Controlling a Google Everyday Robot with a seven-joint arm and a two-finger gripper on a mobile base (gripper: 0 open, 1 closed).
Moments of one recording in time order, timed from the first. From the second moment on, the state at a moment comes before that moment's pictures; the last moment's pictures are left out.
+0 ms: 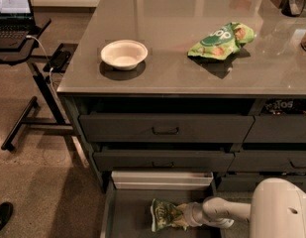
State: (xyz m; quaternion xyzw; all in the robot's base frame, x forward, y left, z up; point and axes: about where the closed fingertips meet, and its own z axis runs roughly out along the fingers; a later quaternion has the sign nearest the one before) arm 0.480 -0.140 0.130 -0.54 0.79 0.17 0.25
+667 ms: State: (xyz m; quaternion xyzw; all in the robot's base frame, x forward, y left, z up) arm 0.460 -0.161 0.197 -0.54 0.77 0.17 0.28
